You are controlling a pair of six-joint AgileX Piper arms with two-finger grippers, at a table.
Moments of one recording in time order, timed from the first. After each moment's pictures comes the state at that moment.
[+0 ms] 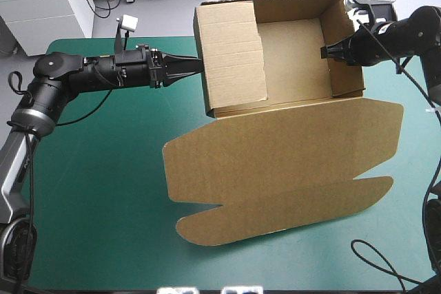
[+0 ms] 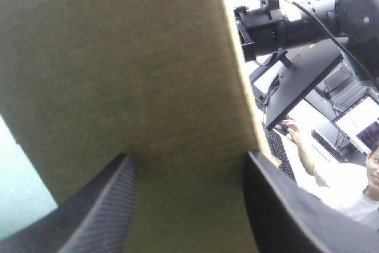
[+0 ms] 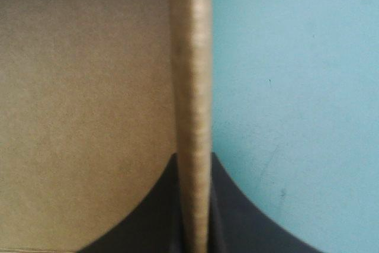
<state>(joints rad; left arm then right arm) -0.08 1.58 -1.50 -1.45 1.21 0.89 0.02 1.64 -1.89 0.32 1.18 -0.23</state>
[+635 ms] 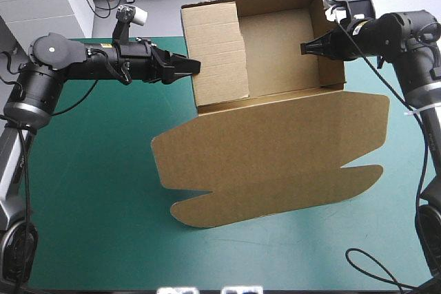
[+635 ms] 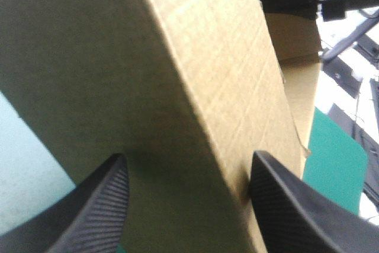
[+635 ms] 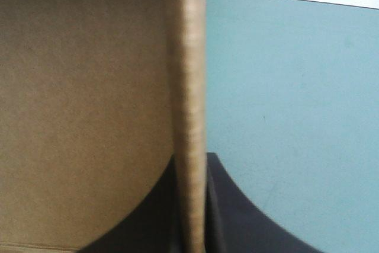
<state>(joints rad) -0.13 1.58 -1.67 -1.01 1.11 0.65 0.17 1.64 -1.89 0.13 1.04 -0.09</state>
